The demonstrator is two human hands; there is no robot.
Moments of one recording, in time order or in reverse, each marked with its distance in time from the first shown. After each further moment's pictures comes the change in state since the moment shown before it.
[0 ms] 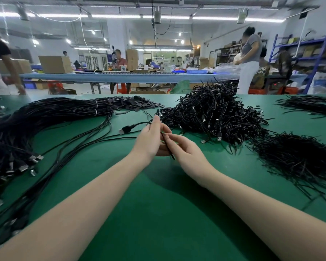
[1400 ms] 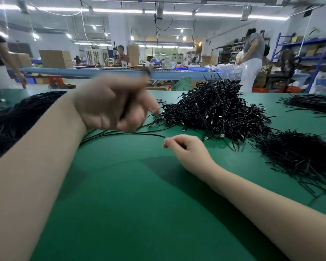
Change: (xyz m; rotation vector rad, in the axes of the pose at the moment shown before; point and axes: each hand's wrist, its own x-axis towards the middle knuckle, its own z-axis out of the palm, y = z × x) left_hand -0.009 0.098 -0.086 0.043 -0.879 -0.076; right_hand 0.000 0.000 -0.002 -0.320 0.018 -0.055
